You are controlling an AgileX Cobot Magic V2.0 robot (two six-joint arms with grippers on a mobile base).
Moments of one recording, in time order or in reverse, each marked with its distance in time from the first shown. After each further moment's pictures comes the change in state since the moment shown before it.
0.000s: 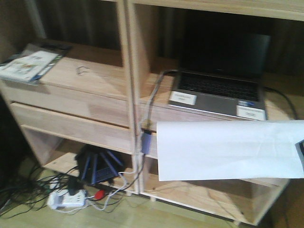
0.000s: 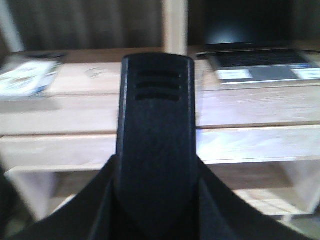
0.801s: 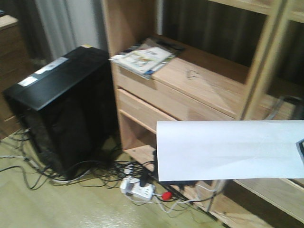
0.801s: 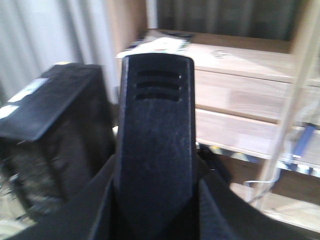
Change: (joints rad) left arm 0.000 0.000 0.000 0.000 0.000 0.000; right arm 0.000 0.000 0.000 0.000 0.000 0.000
